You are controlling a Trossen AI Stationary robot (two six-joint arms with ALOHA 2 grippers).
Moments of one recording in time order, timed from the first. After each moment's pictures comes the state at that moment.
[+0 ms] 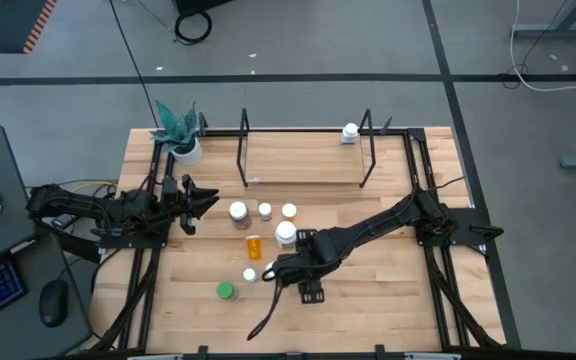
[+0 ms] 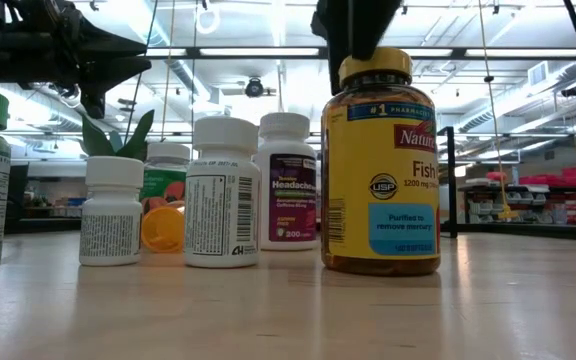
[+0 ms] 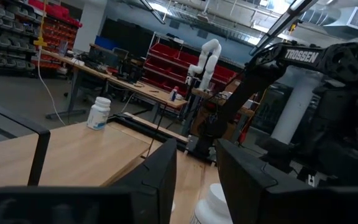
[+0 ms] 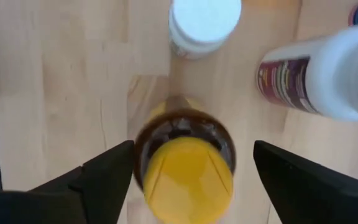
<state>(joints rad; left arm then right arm) -0.13 0.29 0.03 0.47 -0.40 -0.31 0.39 2.15 2.05 -1.30 0.08 0.34</state>
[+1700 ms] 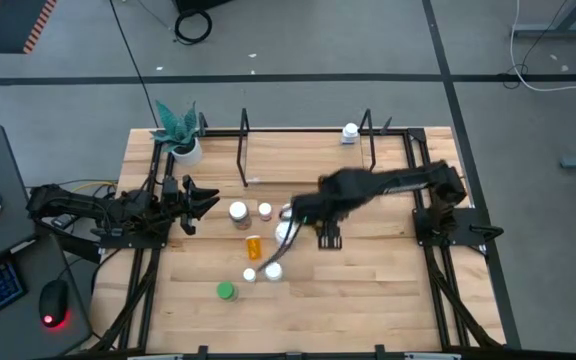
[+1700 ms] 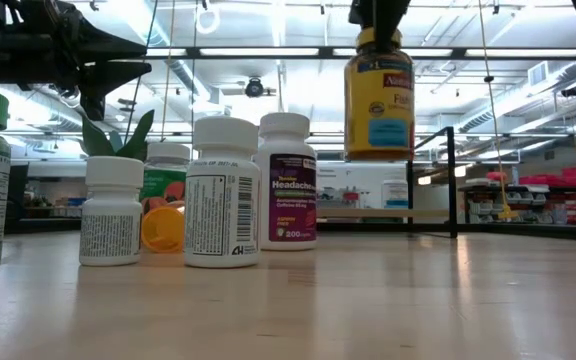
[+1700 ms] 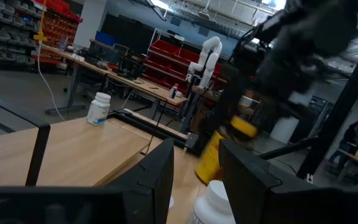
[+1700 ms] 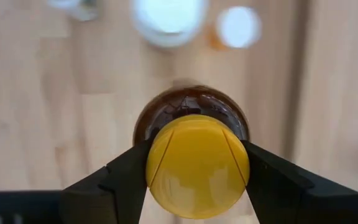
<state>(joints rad) -0.13 0.29 0.03 0.46 -0.40 -0.33 0.15 1.90 2.02 -1.54 0.14 0.20</state>
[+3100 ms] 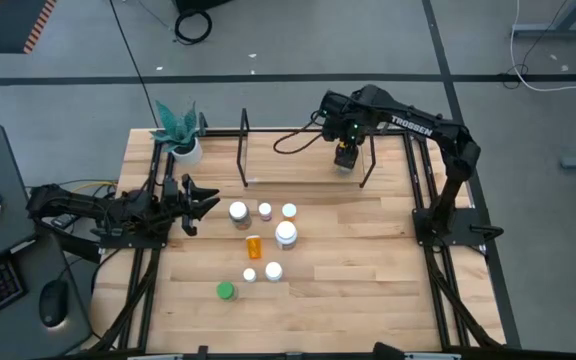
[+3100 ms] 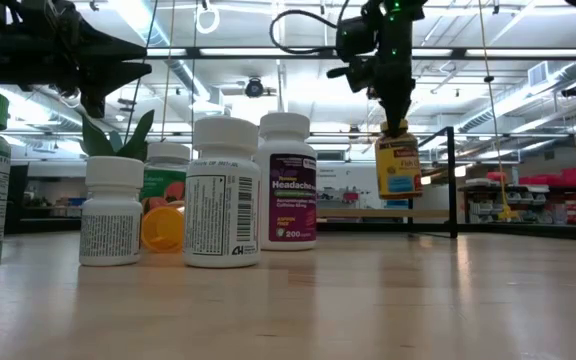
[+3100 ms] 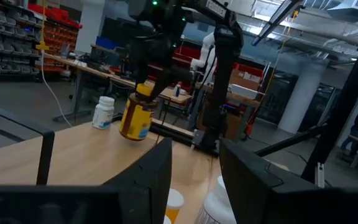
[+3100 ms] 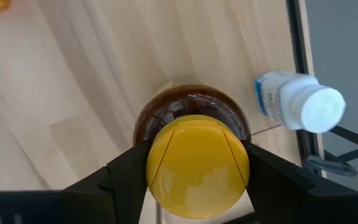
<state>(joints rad) -0.13 0.29 0.03 0.45 -0.40 -0.24 -0.54 1.77 1.75 -1.42 0.08 -0.19</state>
